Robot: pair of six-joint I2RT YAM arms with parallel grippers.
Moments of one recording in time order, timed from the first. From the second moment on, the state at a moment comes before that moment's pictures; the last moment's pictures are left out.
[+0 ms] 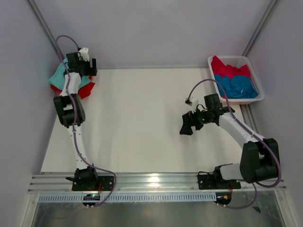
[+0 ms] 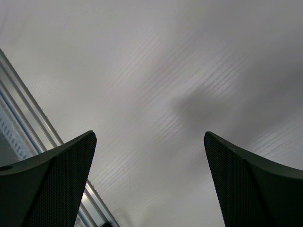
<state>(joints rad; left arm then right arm) 0.19 2.45 2.21 -0.30 0.29 0.20 0.17 1.35 0.85 -0.58 -0.69 -0.31</state>
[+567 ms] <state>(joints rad) 0.21 2.52 2.28 -0.30 0.22 0.21 0.17 1.35 0.85 -0.58 -0.69 -0.32</state>
